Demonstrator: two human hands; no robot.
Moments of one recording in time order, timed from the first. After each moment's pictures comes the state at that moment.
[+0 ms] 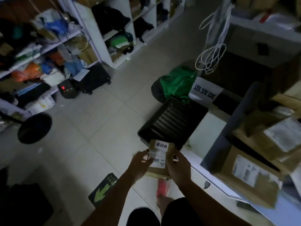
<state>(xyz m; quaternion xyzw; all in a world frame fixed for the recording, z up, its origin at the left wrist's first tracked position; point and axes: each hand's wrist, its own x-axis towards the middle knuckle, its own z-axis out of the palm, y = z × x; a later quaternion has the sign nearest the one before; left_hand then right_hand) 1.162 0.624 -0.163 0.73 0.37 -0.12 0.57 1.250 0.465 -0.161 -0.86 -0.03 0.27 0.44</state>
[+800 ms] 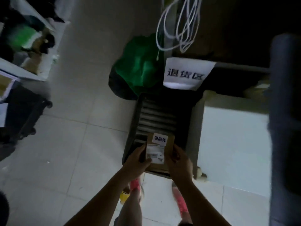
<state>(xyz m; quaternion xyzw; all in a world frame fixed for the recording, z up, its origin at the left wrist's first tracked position) 1.488 0.781 -0.379 0.77 0.14 -0.35 0.50 1.492 0.593 -0.363 -0.81 0.25 0.21 0.50</state>
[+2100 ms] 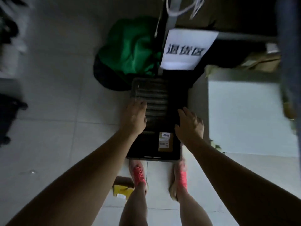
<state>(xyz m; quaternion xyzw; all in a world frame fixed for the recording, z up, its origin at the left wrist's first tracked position) 1.566 0.840 -0.372 0.99 -0.15 -0.08 0.04 1.527 0.632 -0.375 -0.97 0.08 0.20 0.06</state>
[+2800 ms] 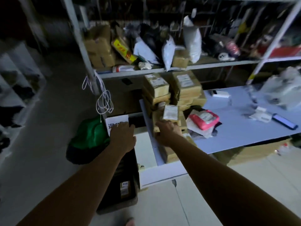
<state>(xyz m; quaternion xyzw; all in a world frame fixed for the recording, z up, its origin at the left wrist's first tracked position) 1.354 0.603 0.034 0.96 -0.26 0.04 -0.06 1.297 0.409 0.048 -0.99 0.07 0.03 0.08</state>
